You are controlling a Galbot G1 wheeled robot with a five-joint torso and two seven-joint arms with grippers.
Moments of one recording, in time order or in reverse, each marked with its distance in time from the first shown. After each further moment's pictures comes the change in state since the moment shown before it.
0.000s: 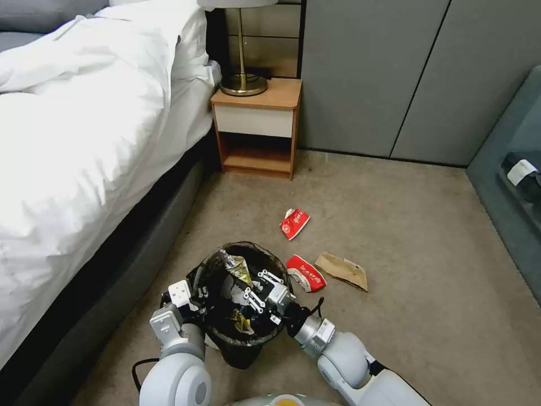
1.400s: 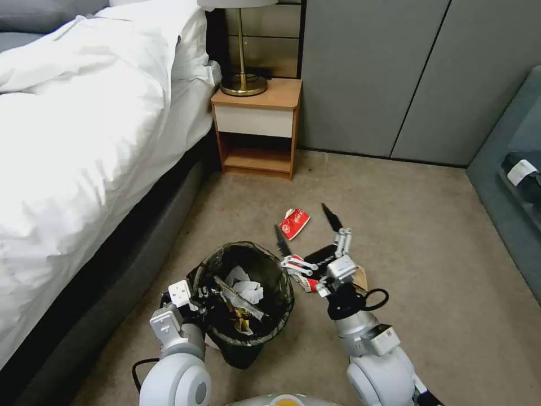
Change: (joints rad) left arm 0.000 0.000 0.000 0.000 0.000 0.000 0.000; right arm -0.310 0.093 0.297 0.392 -0.165 0.005 0.339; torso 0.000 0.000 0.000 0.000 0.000
